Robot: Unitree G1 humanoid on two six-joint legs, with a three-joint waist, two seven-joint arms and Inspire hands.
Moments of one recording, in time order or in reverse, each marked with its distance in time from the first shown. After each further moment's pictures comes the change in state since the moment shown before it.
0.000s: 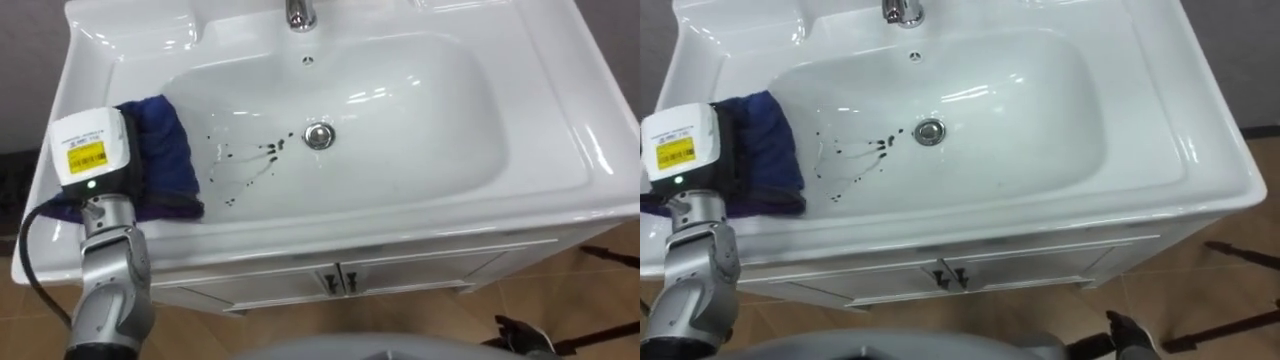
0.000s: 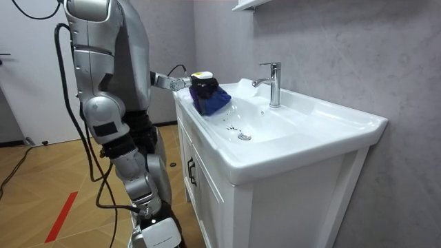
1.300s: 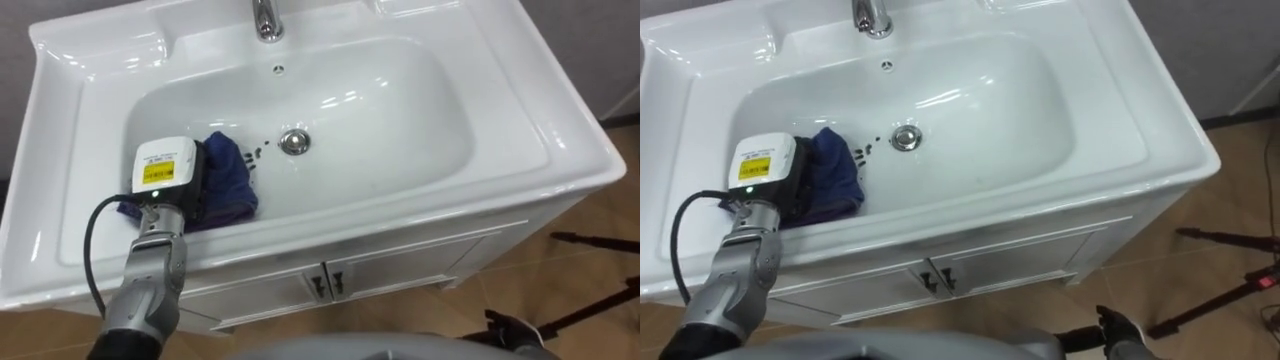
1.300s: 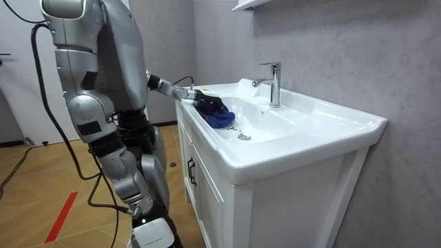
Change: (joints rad) left arm -0.065 -0.026 -0.077 0.240 0.000 -0.088 -0.129; right arm -0.027 0.021 -0.019 0.028 0.021 -0.022 0.007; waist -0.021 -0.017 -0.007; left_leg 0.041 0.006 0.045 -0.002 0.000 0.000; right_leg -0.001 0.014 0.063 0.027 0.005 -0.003
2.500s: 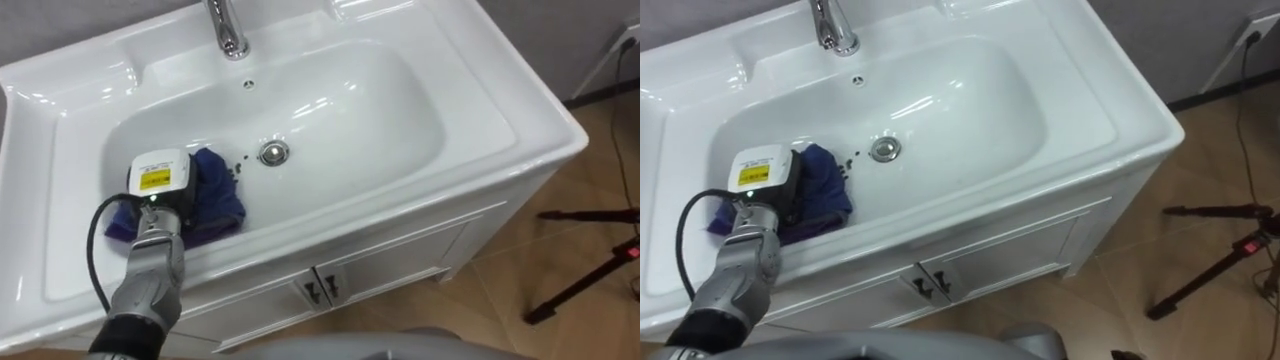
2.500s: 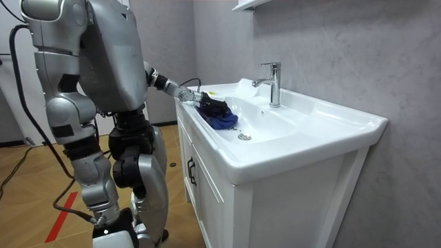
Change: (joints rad) left arm -0.089 -0.003 -0.032 0.157 0.001 0.097 -0.008; right arm 0.047 0.002 -0.029 0.060 -0.211 0.072 0.001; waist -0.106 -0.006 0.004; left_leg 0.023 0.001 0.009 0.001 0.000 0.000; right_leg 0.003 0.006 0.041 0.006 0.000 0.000
